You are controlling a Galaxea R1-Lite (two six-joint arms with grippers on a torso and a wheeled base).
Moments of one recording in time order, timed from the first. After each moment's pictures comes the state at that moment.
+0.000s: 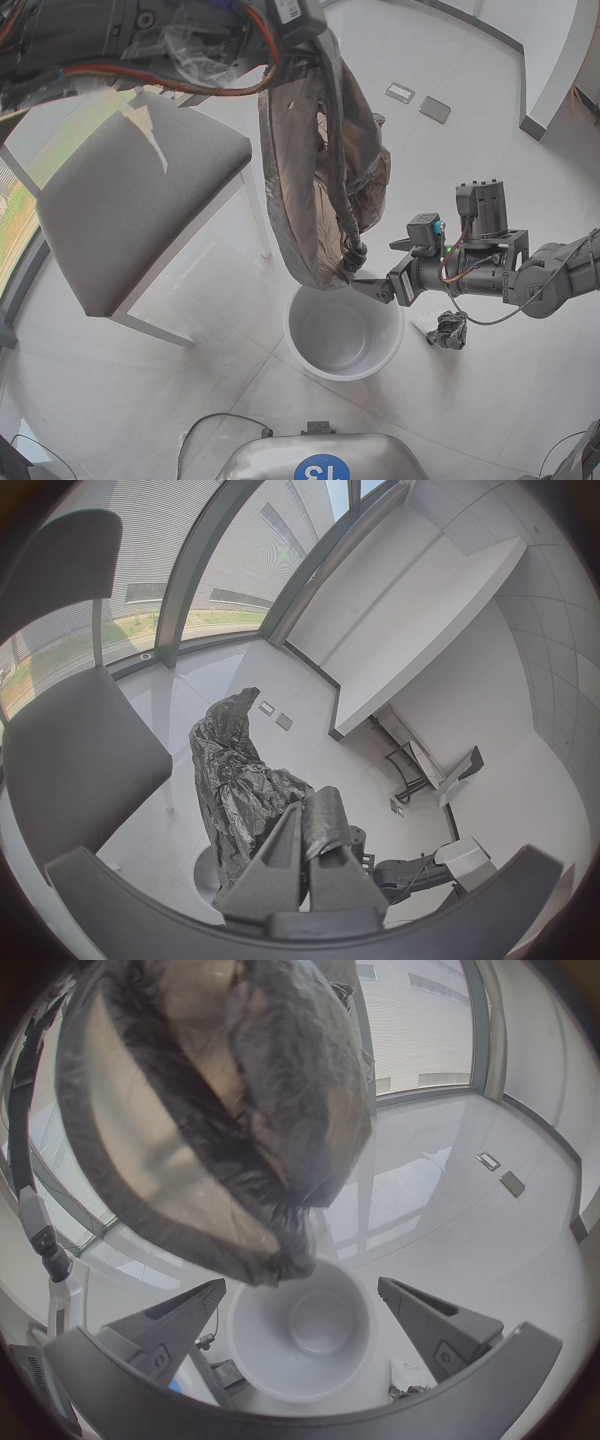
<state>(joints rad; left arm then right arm) -0.96 1.62 -1.90 0.38 0.28 -0.39 0.50 1.86 -1.06 -0.38 0.17 -0.24</state>
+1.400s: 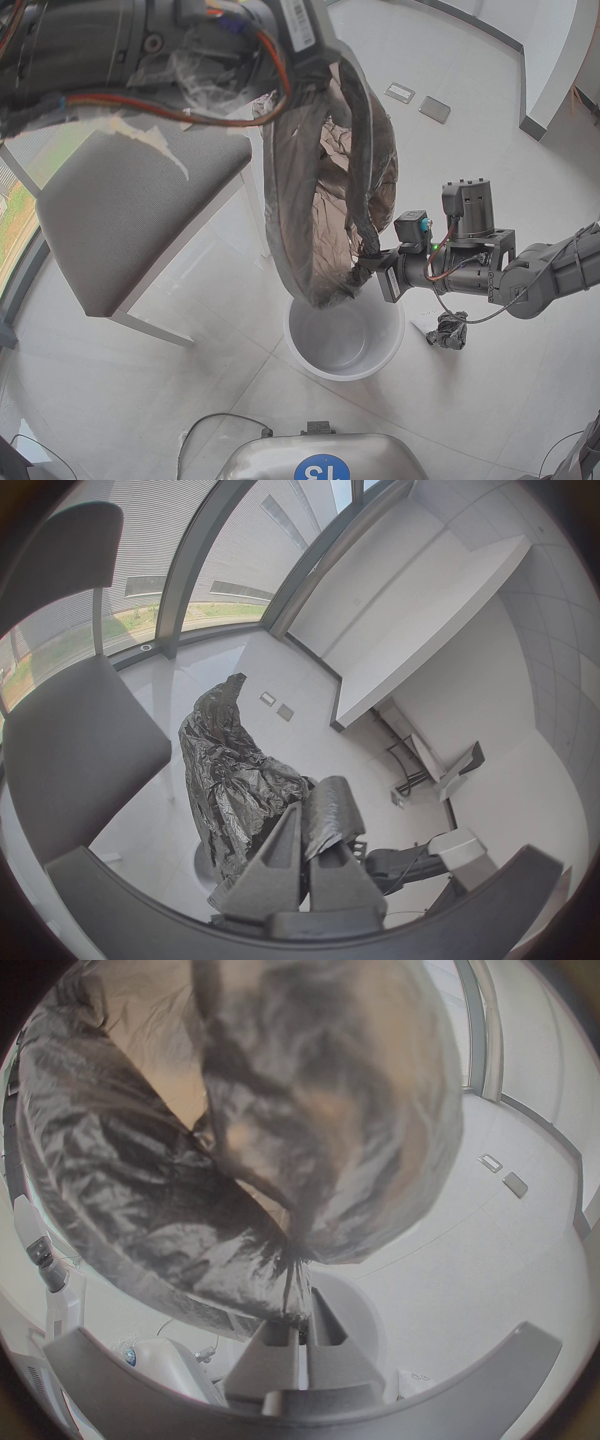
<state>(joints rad) -0.98 1.61 -1.85 0.39 0.29 -0.41 0.52 1.91 -1.10 -0.42 0.17 -0.21</state>
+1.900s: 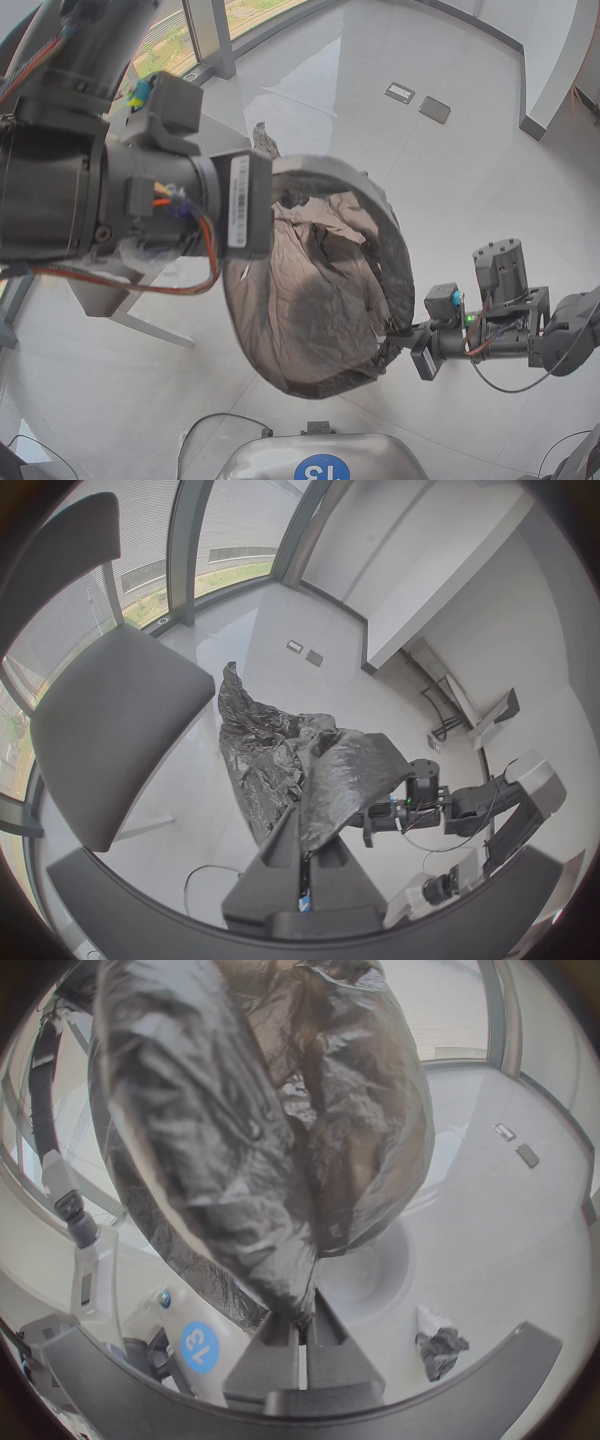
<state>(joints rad) -0.97 1.52 -1.59 0.59 0.34 -0.42 0.56 1.73 -0.72 -0.41 0.17 -0.23</state>
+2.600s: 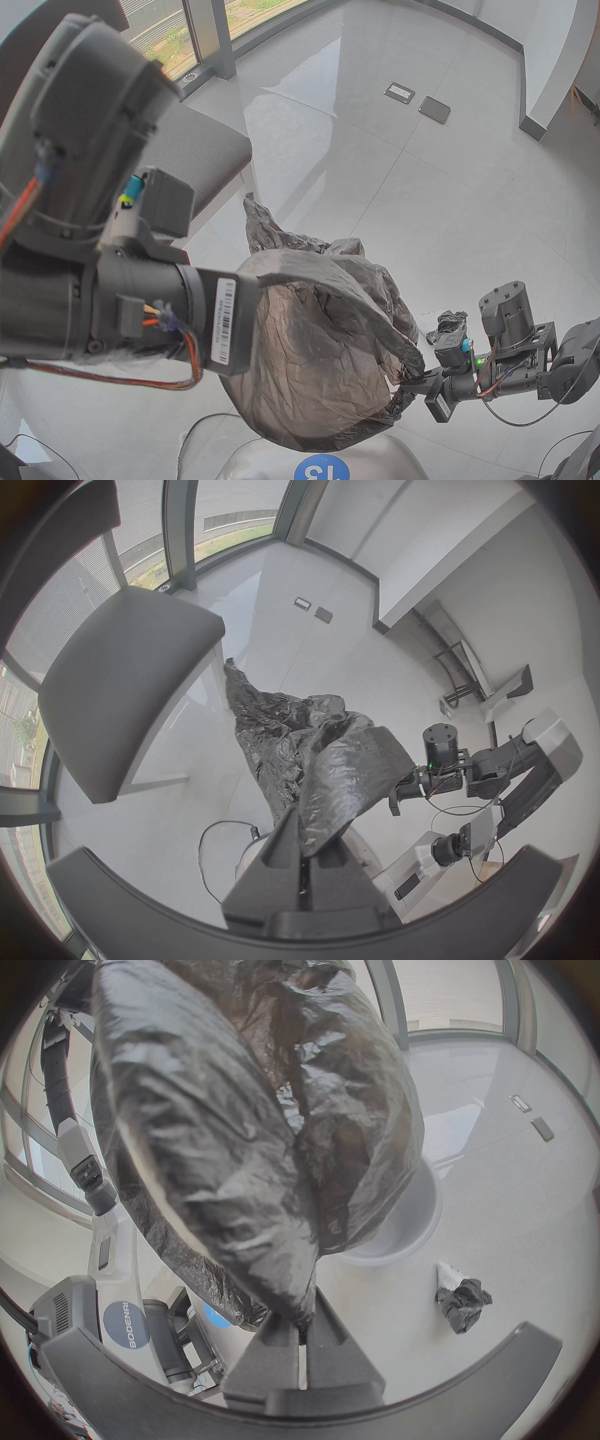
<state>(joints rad) -1.04 1.48 -1.48 0.74 0.35 -0.53 0.59 1.69 -0.53 -0.40 0.19 -0.22</state>
